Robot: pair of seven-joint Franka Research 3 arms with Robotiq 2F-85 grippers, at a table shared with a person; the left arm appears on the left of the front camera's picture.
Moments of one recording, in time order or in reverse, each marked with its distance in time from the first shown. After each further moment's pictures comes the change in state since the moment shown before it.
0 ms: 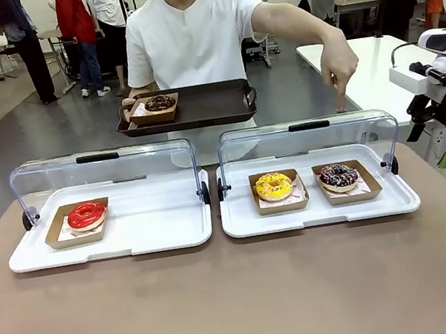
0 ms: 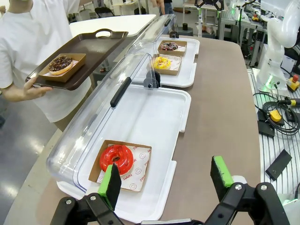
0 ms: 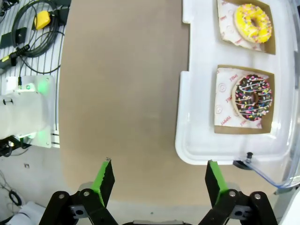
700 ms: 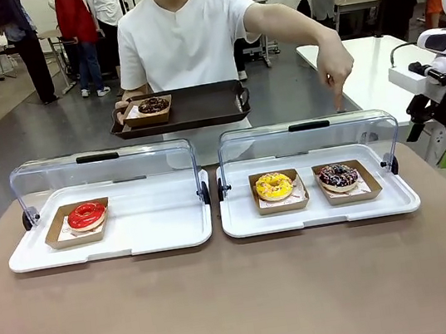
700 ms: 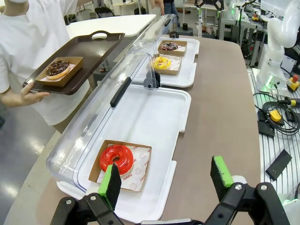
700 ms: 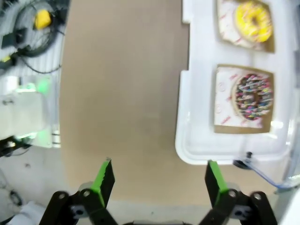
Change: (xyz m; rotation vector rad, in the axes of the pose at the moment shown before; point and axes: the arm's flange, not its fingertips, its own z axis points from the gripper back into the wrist) left arm 0.000 0.000 0.000 0.000 0.000 0.000; right arm 0.000 0.000 0.000 -0.002 -0.006 -0.002
